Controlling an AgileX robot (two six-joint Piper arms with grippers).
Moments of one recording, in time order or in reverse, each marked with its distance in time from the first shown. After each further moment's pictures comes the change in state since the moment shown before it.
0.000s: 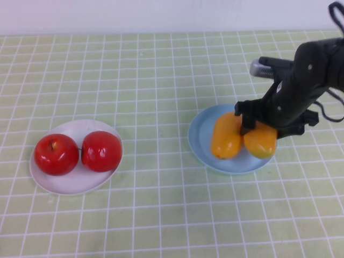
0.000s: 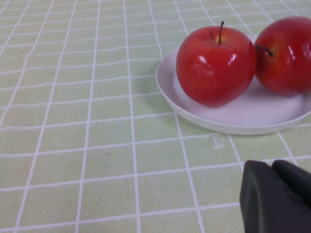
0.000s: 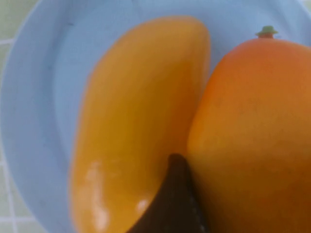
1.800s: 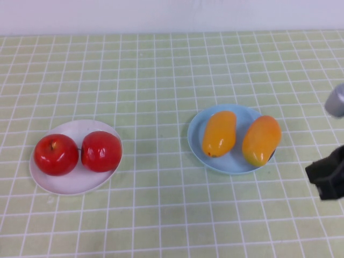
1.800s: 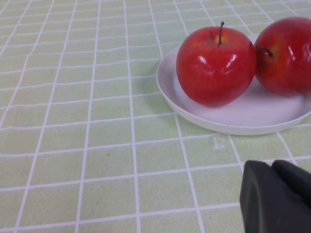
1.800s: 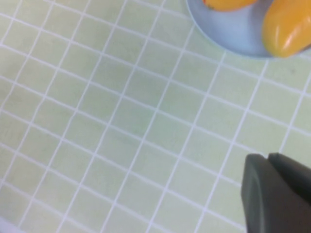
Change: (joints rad) right arm 0.126 -0.886 0.474 0.104 0.157 -0.389; left arm 0.000 0.000 0.000 0.000 0.000 0.000
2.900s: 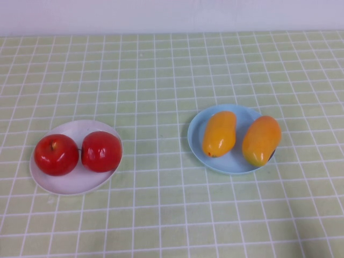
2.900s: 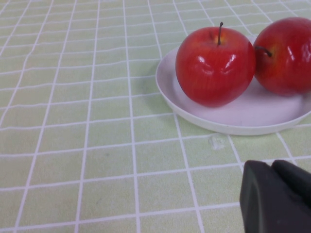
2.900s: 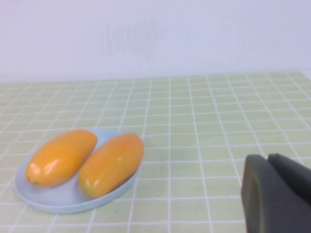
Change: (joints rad) right arm -0.418 -1.037 0.941 0.108 -0.782 -0.181; left arm 0.000 -0.002 0.000 0.000 0.000 0.000
